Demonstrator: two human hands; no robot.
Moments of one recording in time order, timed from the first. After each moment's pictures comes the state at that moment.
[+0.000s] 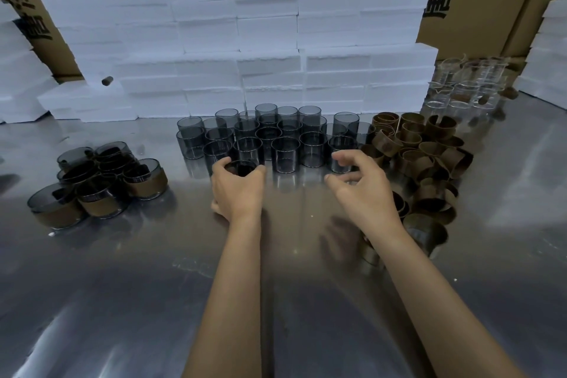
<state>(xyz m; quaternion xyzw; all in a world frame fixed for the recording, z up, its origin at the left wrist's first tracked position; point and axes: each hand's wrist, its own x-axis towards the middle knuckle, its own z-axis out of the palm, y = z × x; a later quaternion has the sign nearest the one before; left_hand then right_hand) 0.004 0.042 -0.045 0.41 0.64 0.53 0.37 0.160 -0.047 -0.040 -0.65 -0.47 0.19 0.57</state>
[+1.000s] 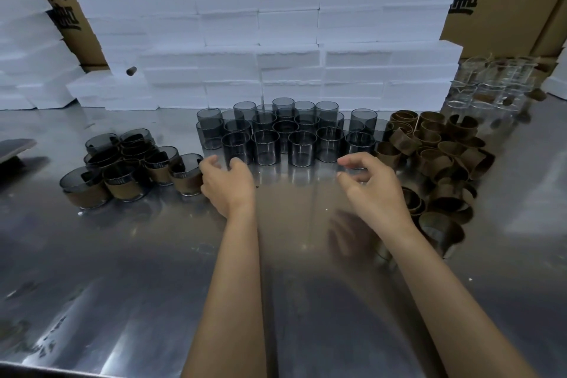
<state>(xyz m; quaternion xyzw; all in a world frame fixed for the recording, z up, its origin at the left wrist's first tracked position) -0.026 0.043 -0.042 0.34 0.67 0.58 0.31 0.155 -0.048 -0.042 -0.66 -0.49 0.20 0.53</state>
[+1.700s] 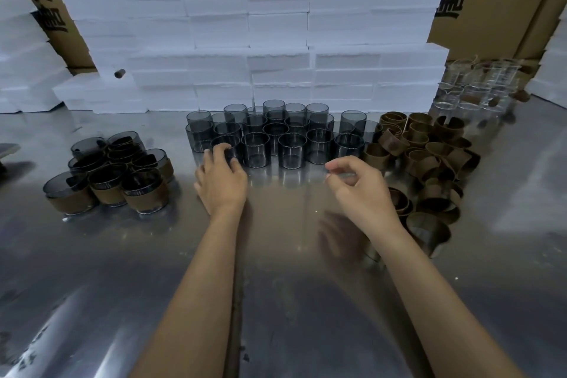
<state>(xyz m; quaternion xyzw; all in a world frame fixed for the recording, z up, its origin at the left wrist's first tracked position) -0.035 0.063 -0.059 0.59 0.68 0.41 0.15 0.153 -0.050 -0.040 -0.66 -0.48 0.23 0.53</state>
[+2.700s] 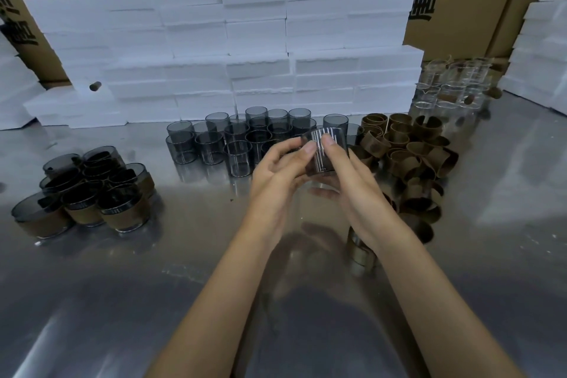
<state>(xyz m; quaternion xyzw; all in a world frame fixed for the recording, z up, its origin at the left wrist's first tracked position) 0.043 -0.009 -0.016 0.47 0.24 0.52 0.67 0.158 -0.056 -0.016 -0.49 -0.42 0.43 0.63</state>
